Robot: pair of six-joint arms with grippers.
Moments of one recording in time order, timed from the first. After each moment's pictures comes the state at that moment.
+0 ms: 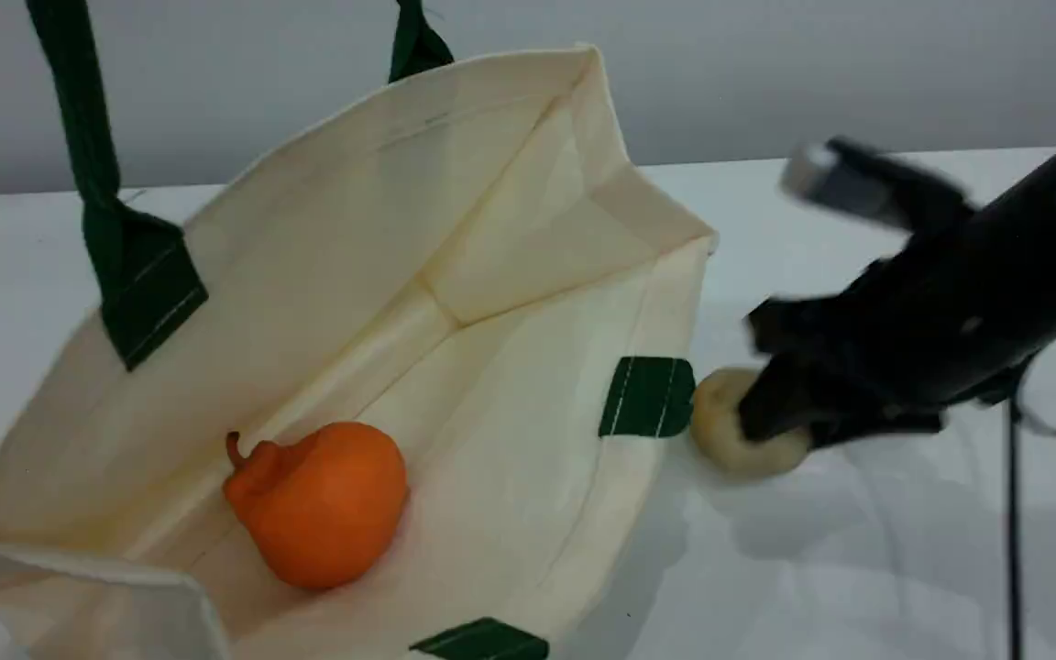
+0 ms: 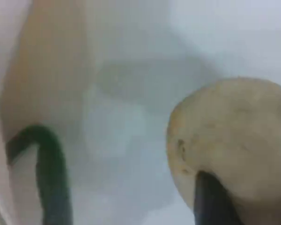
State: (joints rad) left arm -0.43 1.36 -1.44 -0.30 1.02 0.25; right arm 0.27 1.93 -0.74 1.62 0.40 -1.36
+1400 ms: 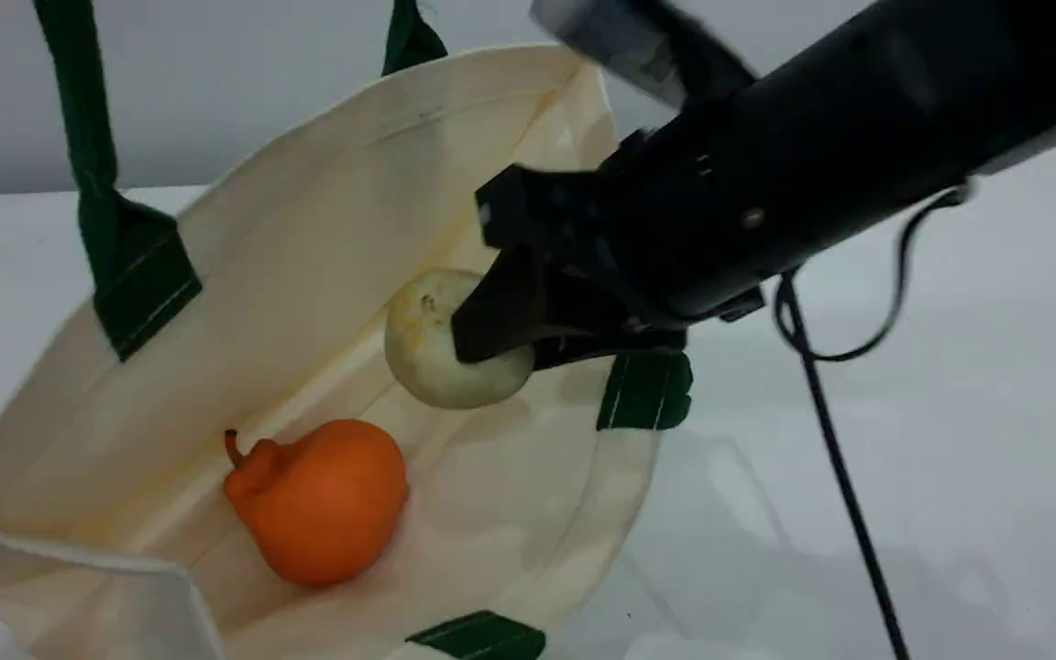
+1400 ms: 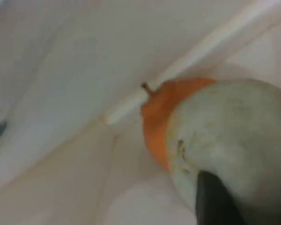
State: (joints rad) left arm -0.43 1.36 -1.44 -0.31 1.00 0.25; right arm 0.58 1.85 -0.88 1.74 0.52 -1.34
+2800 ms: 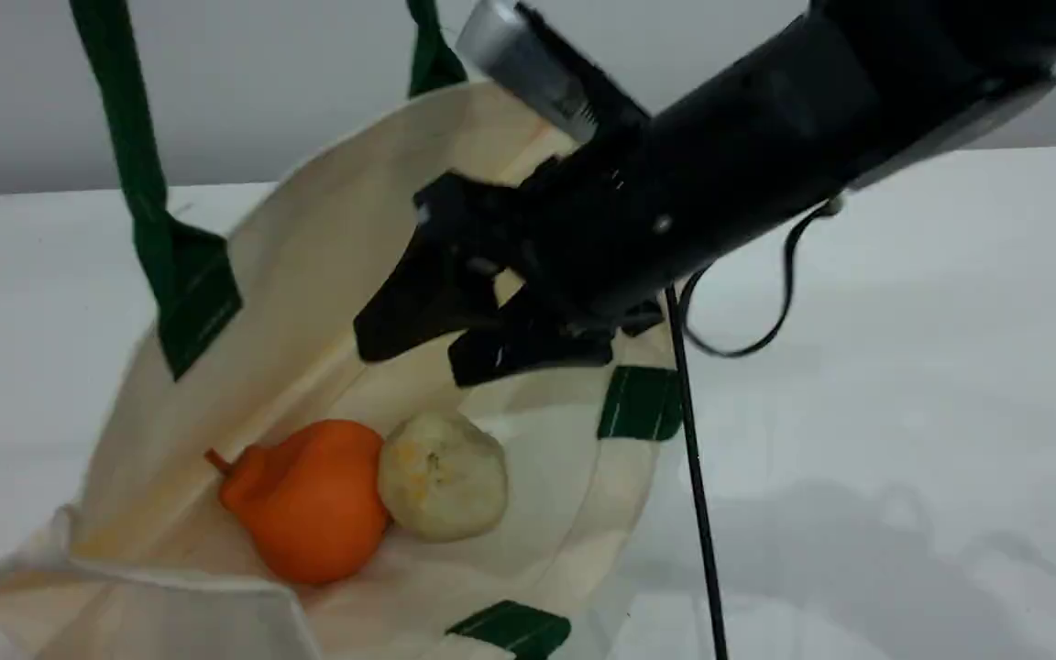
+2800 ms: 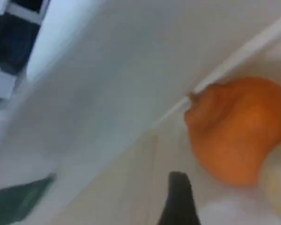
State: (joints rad) left arm -0.43 1.41 -1.44 -0.28 0.99 0.26; right arm 0.54 2.00 -1.05 1.64 0.74 -1.28
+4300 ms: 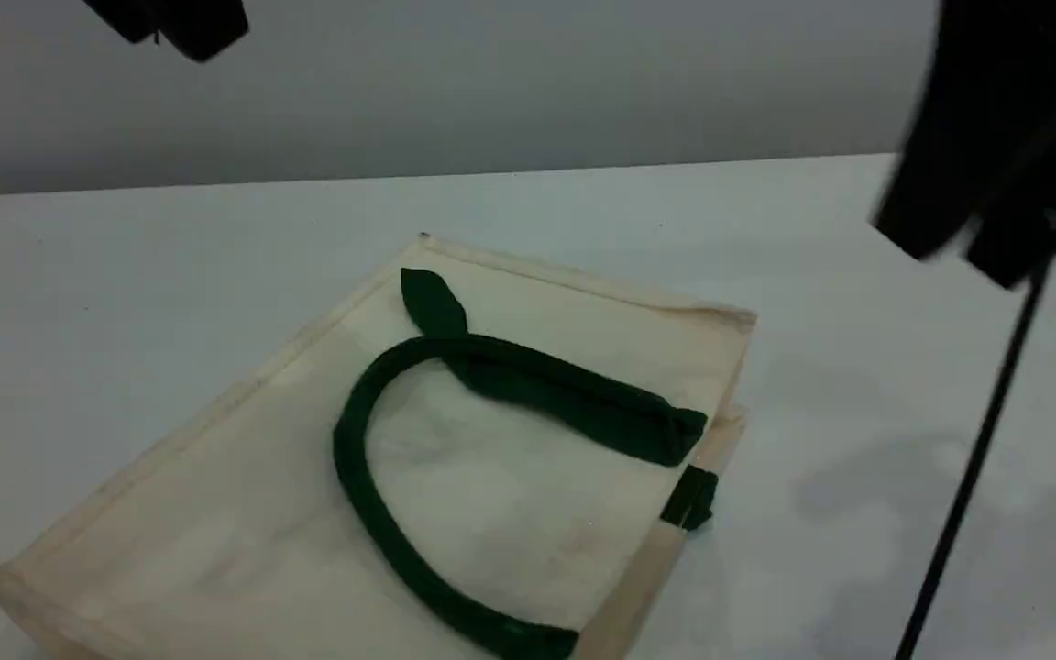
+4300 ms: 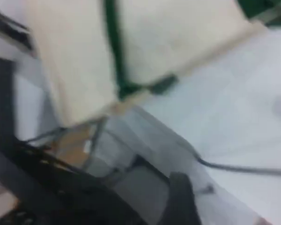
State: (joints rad) left arm -0.43 1.58 -1.44 -0.18 1.22 0.36; right arm 0.19 1.56 -1.05 0.60 1.22 -0.50
